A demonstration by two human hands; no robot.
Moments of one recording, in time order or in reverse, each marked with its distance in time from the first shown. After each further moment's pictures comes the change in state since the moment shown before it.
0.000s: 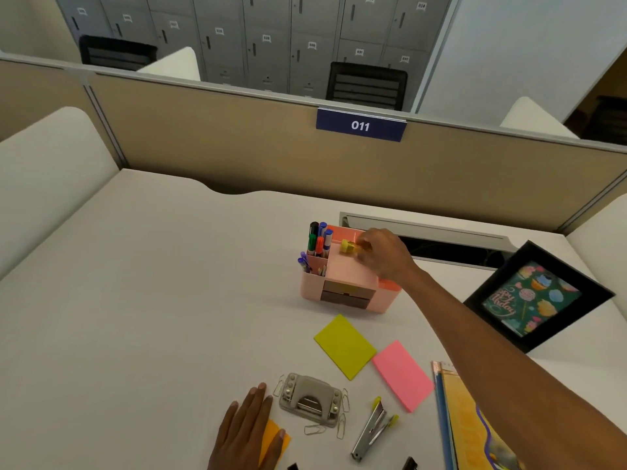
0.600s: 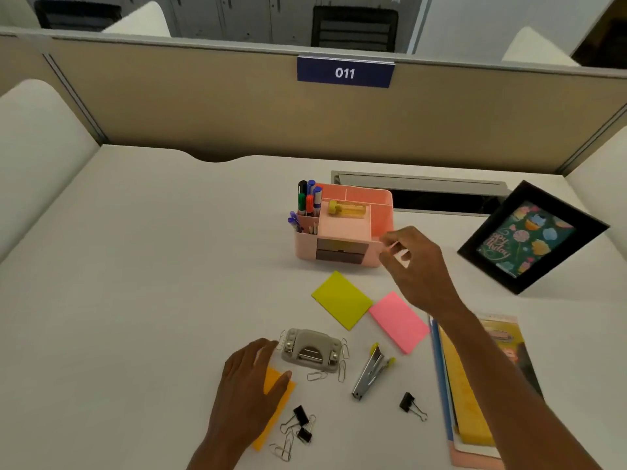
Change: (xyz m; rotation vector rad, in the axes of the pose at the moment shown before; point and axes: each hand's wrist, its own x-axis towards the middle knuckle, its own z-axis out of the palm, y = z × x) left_hand 0.015 0.018 -0.049 0.034 -0.157 -0.110; right_hand -0.145 -0.001 -0.017 0.518 0.281 0.036
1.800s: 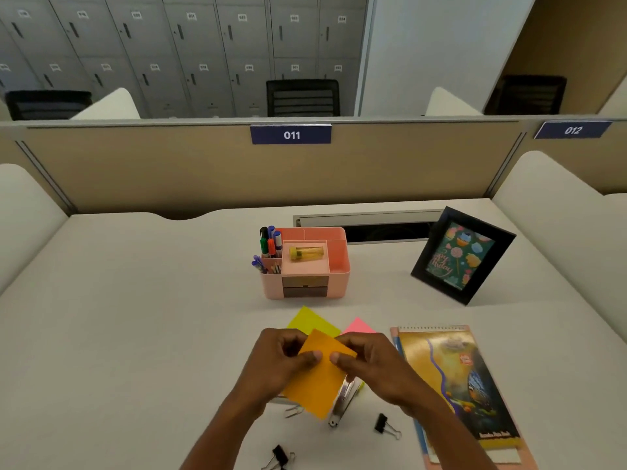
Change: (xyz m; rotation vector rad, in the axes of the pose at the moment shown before) left_hand 0.073 0.117 -0.078 -0.788 -0.306 -0.027; right_hand -0.100 -0.016 0.000 0.562 -0.396 0.321
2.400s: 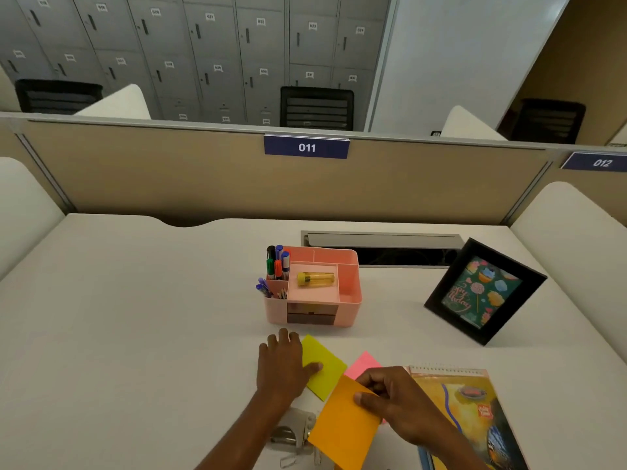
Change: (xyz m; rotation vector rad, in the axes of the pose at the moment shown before) left_hand 0.103 -0.064 0.020 1.045 0.104 -0.089; right_hand 0.028 0.026 -0.032 -0.106 -0.056 0.150
